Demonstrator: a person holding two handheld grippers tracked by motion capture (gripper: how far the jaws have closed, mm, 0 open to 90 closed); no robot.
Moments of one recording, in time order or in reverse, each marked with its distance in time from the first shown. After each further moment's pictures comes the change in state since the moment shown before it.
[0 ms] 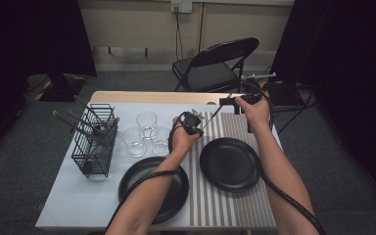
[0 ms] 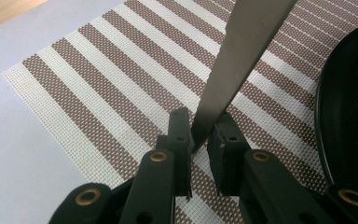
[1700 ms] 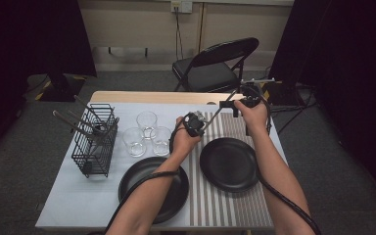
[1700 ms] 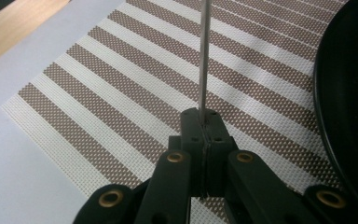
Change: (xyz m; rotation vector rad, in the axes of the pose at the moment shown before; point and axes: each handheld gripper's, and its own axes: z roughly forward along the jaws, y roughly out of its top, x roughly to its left) left arm -0.007 0.002 0.005 0.011 0.011 0.156; right arm -0.009 -0.011 0.009 -0.017 -0.053 0.046
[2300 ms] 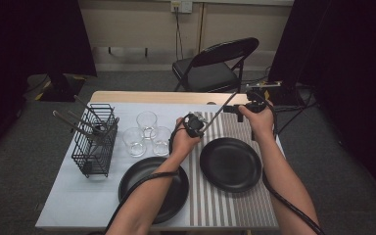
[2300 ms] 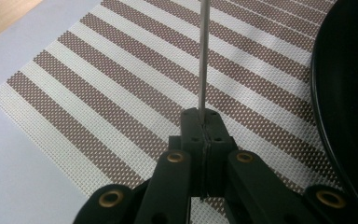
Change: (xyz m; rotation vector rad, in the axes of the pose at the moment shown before) left arm -0.002 -0.002 0.001 0.030 -0.010 -0.007; right arm -0.008 -0.017 -0.013 -0.009 -0.039 -0.038
